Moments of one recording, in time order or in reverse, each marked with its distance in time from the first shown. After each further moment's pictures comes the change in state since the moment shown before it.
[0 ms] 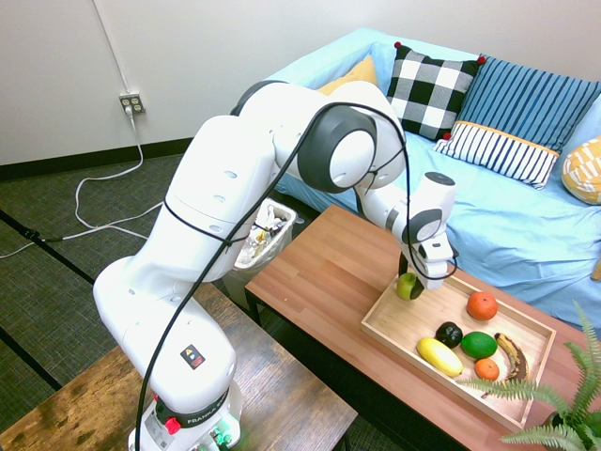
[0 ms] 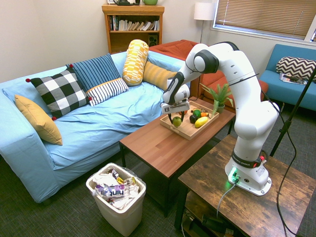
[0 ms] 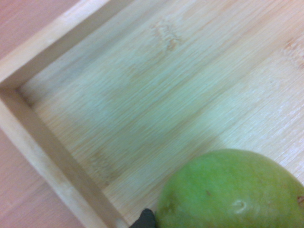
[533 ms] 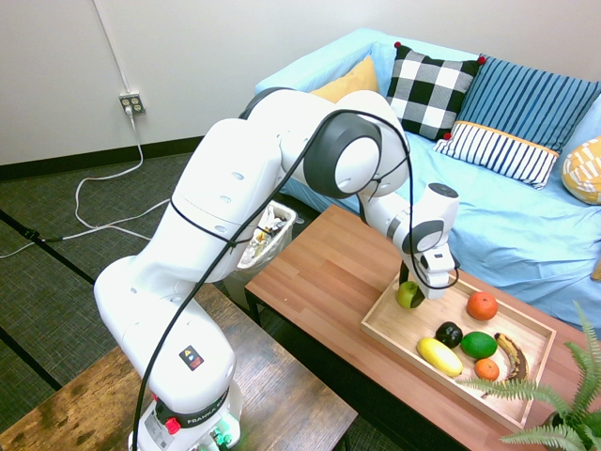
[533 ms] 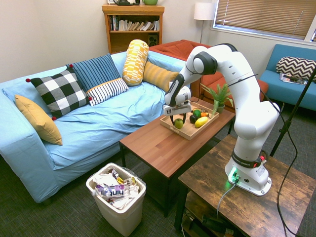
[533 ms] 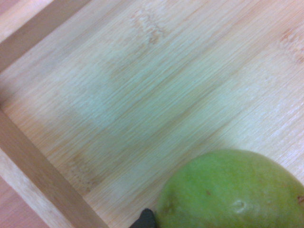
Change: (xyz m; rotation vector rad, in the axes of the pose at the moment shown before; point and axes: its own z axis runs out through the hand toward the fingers) arm 0.004 0.003 0.011 0.000 -0.015 -0.006
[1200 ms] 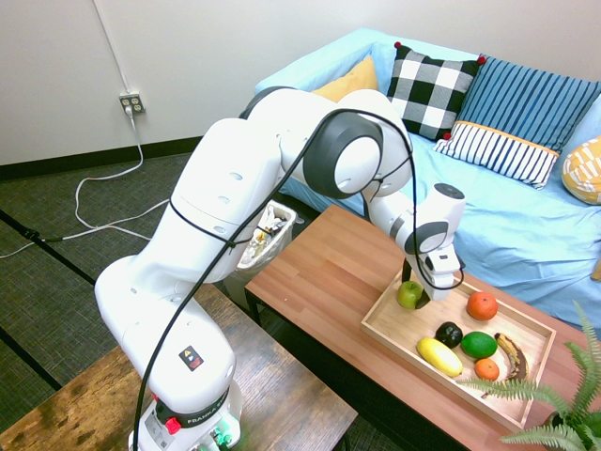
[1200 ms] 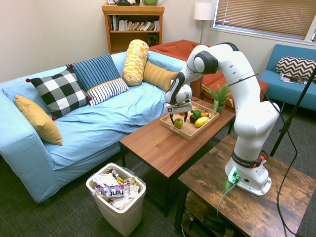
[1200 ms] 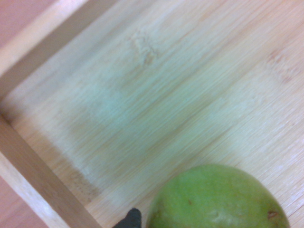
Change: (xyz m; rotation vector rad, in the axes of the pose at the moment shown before) arm 0.014 0.001 -0.024 0.046 -0.003 -0.002
